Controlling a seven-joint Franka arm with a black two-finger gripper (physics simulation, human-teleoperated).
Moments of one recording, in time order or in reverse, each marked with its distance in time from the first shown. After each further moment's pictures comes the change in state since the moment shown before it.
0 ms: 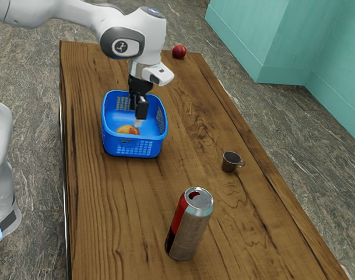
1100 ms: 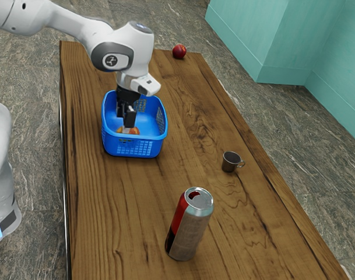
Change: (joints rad) arm 0.050 -0.013 0.041 -0.141 0.050 0.102 0.006
